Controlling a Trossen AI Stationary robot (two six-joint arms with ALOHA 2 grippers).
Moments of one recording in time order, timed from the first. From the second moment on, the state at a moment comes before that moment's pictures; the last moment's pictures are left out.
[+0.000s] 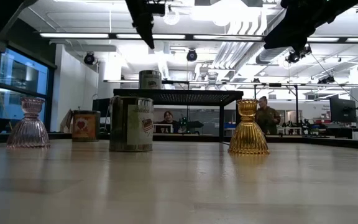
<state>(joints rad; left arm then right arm) 0.64 1.89 2.36 -1.39 -0.12 0.53 -0.27 0.71 0.70 -0.44 0.05 0.12</state>
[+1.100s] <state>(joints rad) 0.62 1.87 2.36 -1.57 0.01 0.08 -0.27 0.71 0.70 -0.44 0.05 0.13</state>
